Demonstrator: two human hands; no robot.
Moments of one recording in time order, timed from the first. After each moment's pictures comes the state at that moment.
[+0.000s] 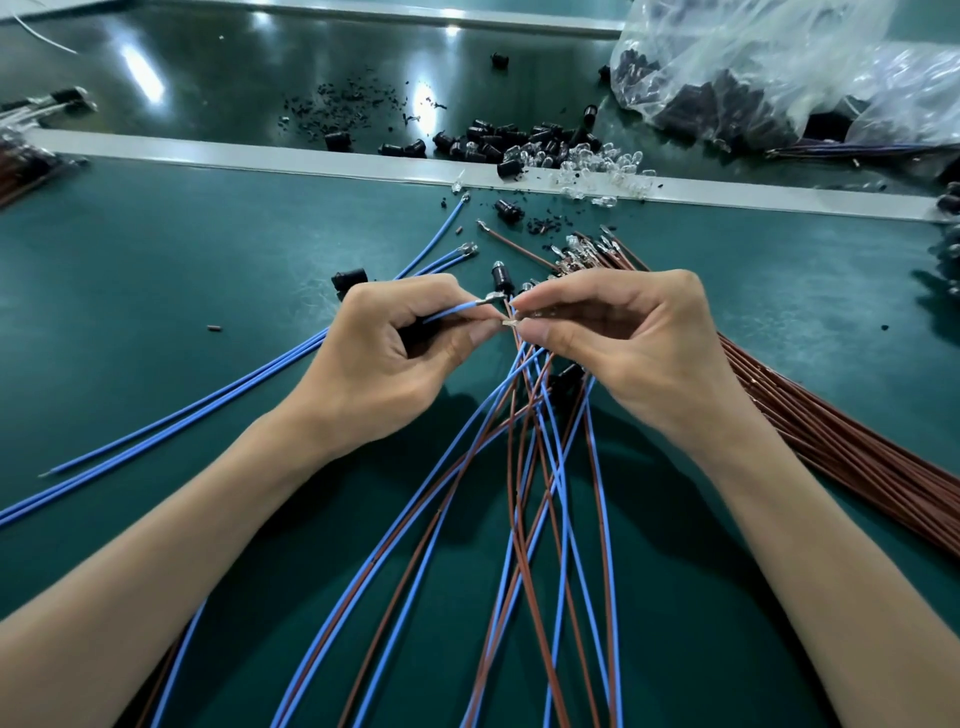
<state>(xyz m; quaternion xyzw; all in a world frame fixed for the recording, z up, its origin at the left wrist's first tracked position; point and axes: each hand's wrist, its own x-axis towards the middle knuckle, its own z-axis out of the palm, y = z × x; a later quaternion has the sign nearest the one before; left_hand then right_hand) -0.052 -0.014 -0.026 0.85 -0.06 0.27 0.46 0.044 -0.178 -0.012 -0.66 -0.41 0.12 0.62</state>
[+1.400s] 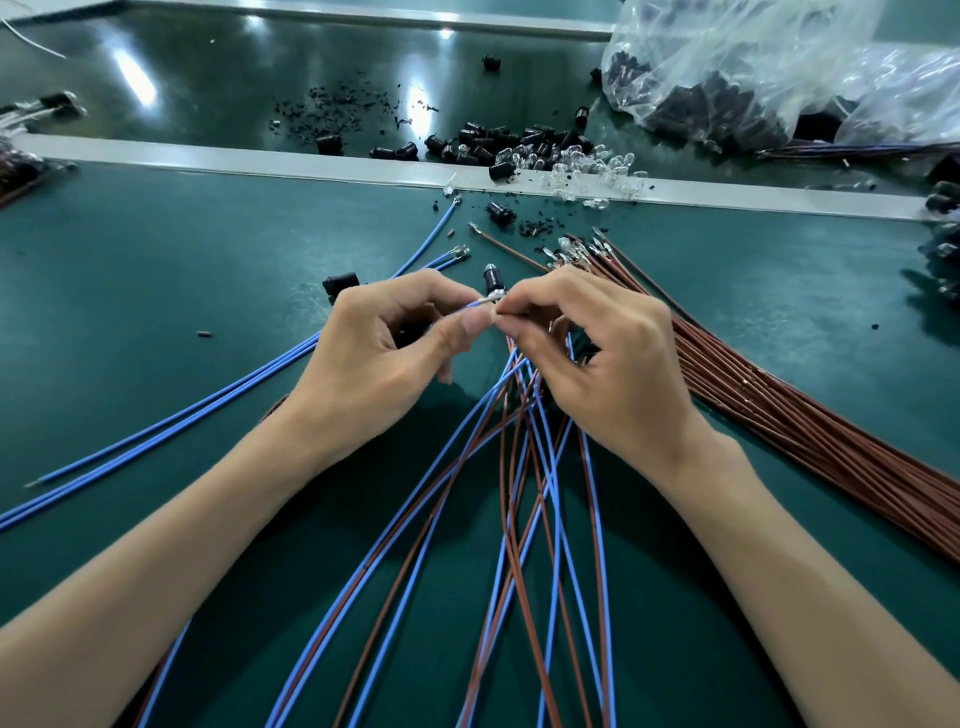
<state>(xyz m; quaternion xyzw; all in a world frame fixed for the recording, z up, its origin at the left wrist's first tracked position) -0.052 -0.022 -0.020 0.79 0.00 0.23 0.57 0.044 -0.168 -0.030 -0.70 -0.52 -0.17 0.46</state>
